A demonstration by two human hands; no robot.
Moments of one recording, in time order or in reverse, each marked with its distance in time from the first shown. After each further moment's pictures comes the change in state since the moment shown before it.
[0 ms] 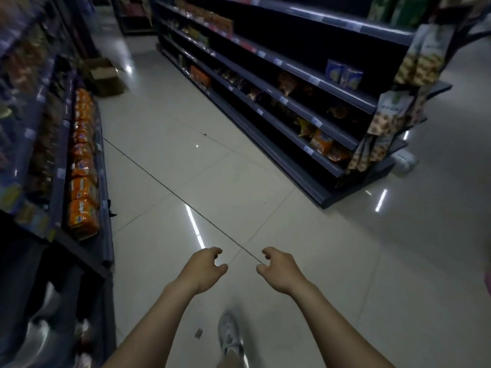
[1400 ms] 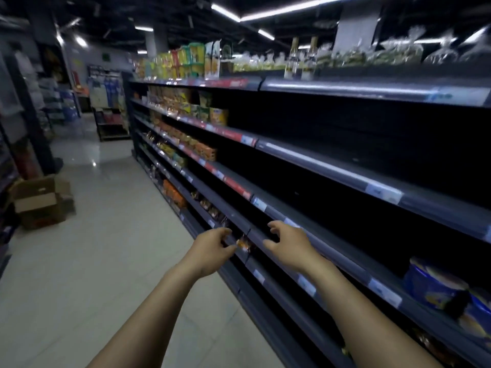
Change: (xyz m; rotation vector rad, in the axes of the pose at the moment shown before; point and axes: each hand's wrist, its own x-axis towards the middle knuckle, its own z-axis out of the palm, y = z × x) left_hand 0.995 0.352 -0.604 -0.001 0.320 0.410; right_hand 0.909 -0.453 -0.627 -0.004 0.438 -0.303
